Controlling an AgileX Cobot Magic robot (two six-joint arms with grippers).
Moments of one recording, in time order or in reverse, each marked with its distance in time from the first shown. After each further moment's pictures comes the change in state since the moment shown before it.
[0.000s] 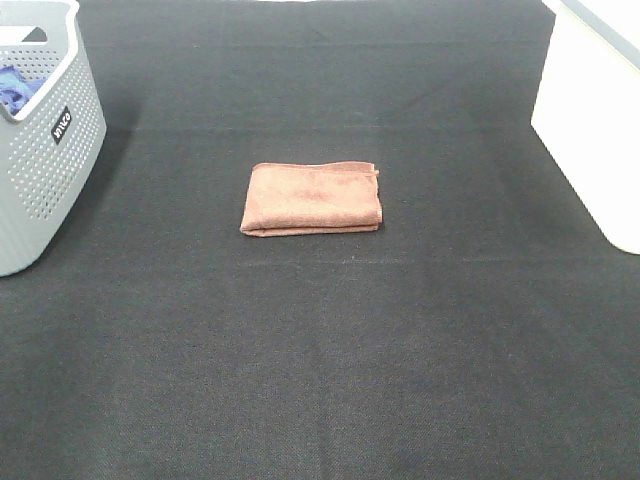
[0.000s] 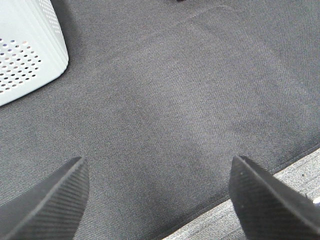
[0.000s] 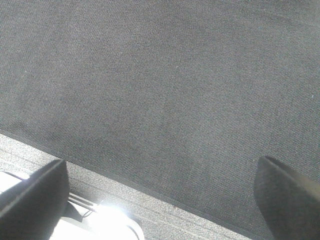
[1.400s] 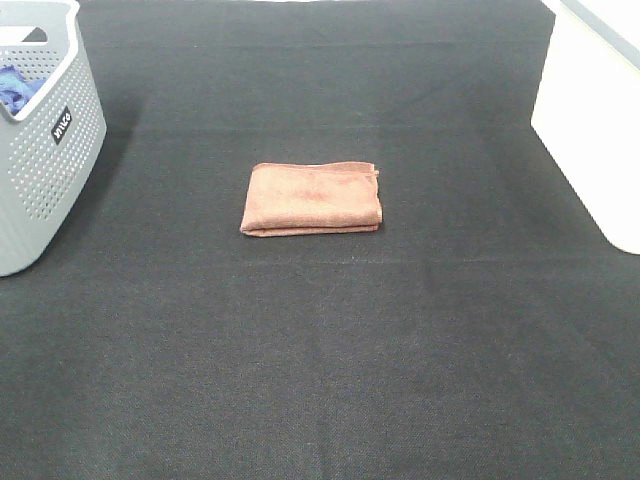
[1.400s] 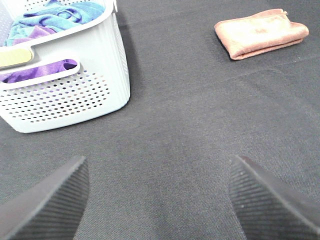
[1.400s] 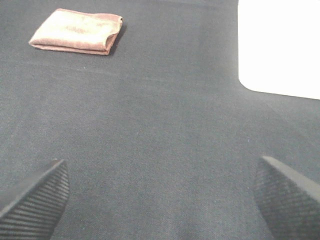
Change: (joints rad) left arm 0.207 -0.246 0.000 0.000 -0.004 0.000; right arm -0.197 -0.370 0.000 0.001 -0.001 0.000
